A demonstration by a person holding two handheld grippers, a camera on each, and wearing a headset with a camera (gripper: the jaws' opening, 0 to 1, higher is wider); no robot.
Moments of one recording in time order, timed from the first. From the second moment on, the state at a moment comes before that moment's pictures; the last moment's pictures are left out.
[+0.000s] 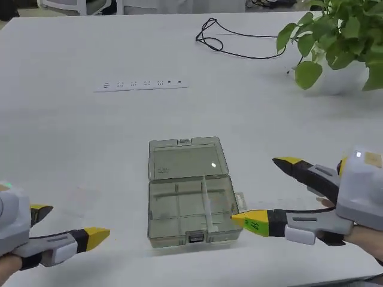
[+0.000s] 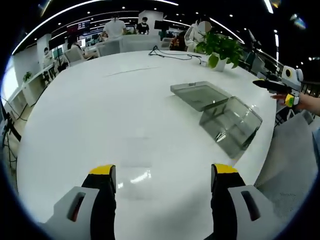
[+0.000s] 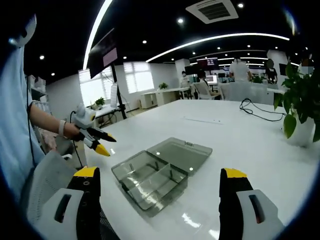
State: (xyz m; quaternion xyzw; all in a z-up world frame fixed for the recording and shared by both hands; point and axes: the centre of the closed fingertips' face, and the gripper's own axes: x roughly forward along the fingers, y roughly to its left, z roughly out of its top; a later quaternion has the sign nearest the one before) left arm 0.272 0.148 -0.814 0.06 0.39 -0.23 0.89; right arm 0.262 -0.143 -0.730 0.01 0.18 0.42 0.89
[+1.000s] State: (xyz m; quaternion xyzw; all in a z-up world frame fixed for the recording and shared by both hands) left arm 0.279 0.182 -0.846 0.13 0.55 -0.20 0.80; right arm 0.254 -0.145 -0.726 0.01 0.18 0.41 0.90
